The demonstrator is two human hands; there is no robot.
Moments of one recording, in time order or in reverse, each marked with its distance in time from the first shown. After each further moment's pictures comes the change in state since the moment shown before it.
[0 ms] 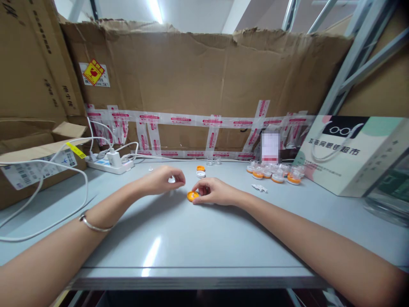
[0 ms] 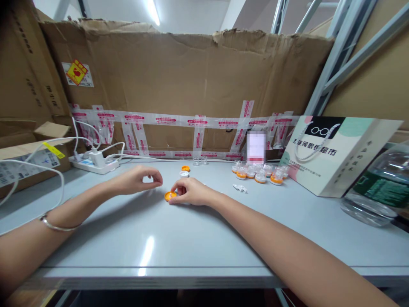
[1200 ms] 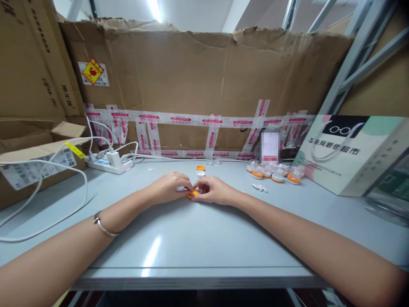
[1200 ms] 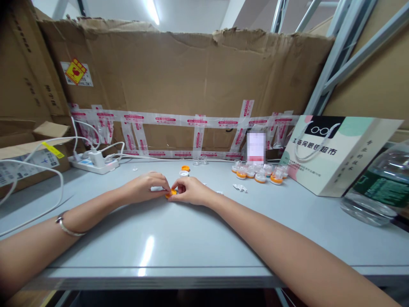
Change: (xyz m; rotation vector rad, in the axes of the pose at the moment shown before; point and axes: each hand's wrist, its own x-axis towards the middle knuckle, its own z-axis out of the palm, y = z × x) left_hand 0.007 -0.001 0.030 0.137 0.010 0.244; right_hand 0.004 0.004 0.003 -0.022 0.082 -0.014
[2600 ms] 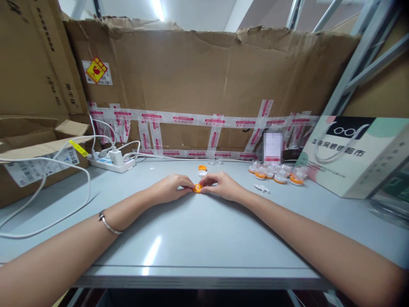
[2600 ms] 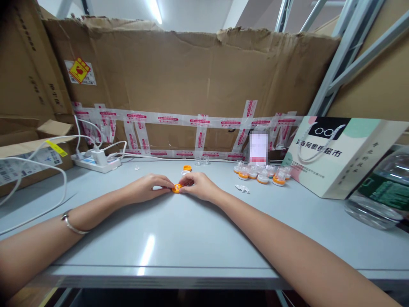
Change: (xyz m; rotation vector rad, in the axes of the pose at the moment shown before) left_hand -0.006 -0.004 0.006 -0.118 -0.004 -0.070; right_hand 0.001 0.005 -0.008 0.077 0.139 0.001
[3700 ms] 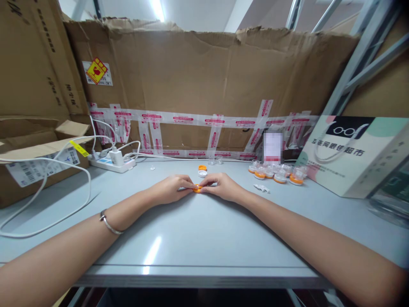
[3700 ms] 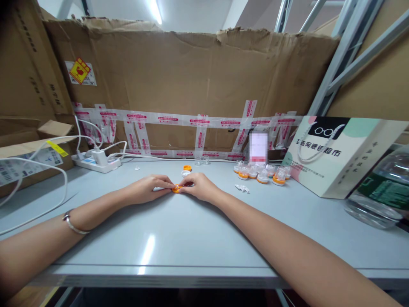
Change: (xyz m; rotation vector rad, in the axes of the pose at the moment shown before) left_hand -0.002 -0.001 0.004 0.033 0.011 0.026; right_hand -0.001 0.002 0.000 -0.054 -0.005 -0.107
